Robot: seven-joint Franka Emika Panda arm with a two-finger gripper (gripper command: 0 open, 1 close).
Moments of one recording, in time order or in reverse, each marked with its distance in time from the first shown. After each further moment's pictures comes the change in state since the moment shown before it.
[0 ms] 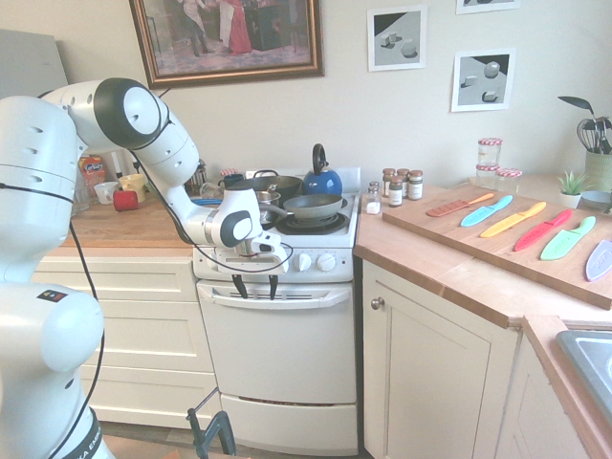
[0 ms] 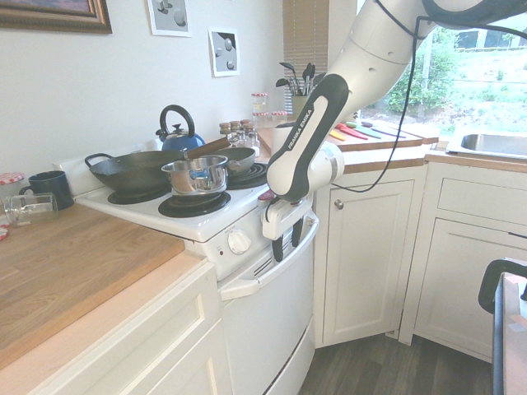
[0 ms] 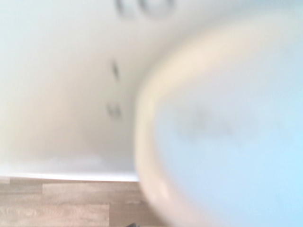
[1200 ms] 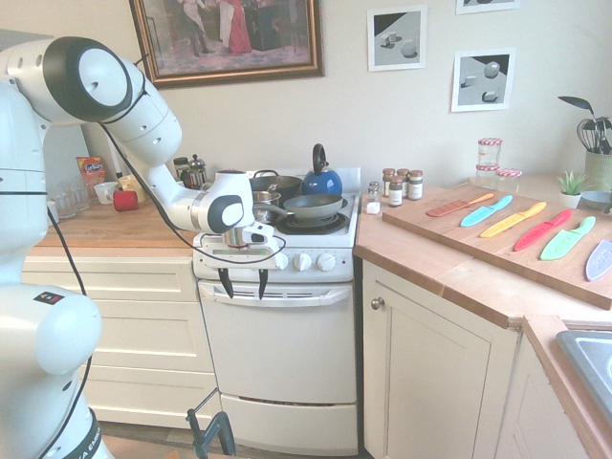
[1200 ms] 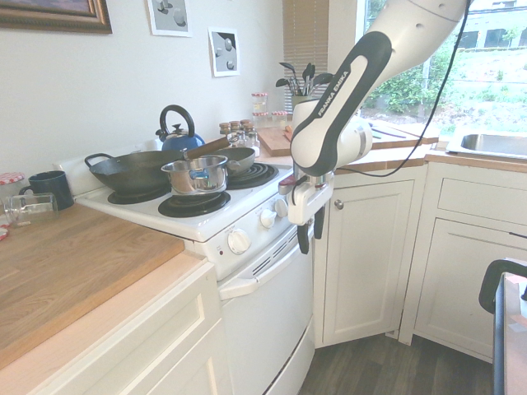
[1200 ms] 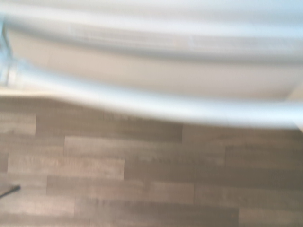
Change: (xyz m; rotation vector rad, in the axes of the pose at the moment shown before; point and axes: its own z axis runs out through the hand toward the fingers) arm -0.030 0.031 -0.044 -0.002 -0.065 -0.050
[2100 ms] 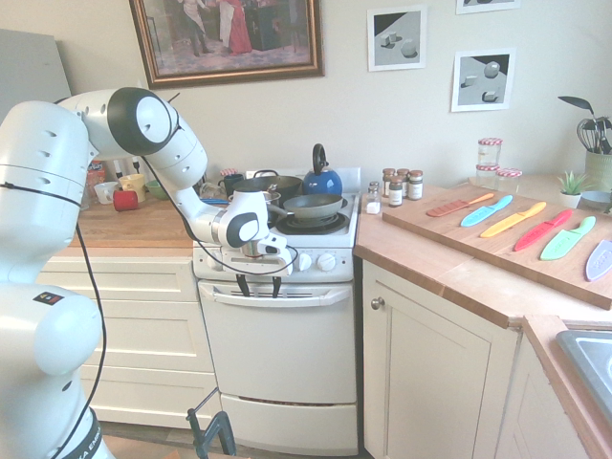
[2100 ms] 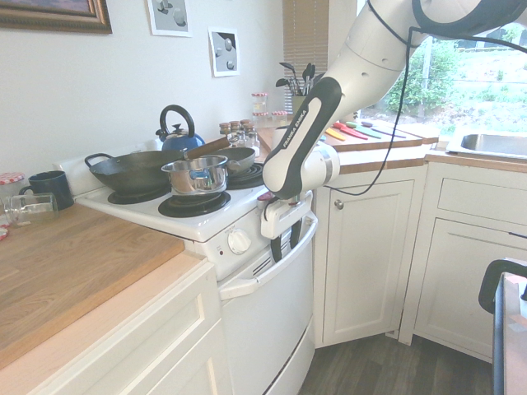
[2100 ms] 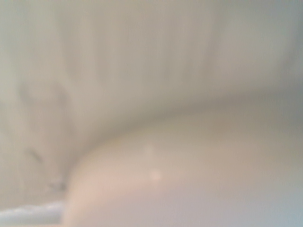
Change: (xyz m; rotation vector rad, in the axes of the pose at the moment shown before) arm 0.053 -0.034 0.051 0.034 0.034 0.067
